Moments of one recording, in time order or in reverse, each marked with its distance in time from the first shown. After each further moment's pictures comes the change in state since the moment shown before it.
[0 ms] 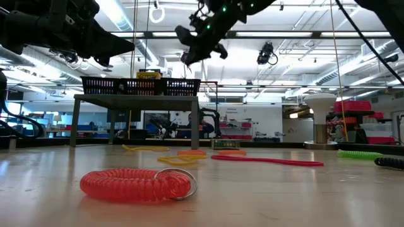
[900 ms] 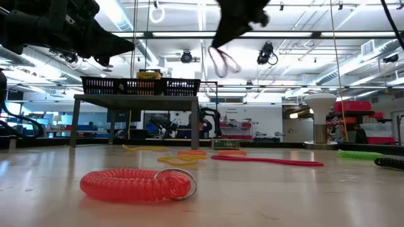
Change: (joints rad) left arm 0.000 0.000 0.000 0.002 0.000 0.000; right arm 0.533 -0.234 -0.345 -0.245 0.403 0.149
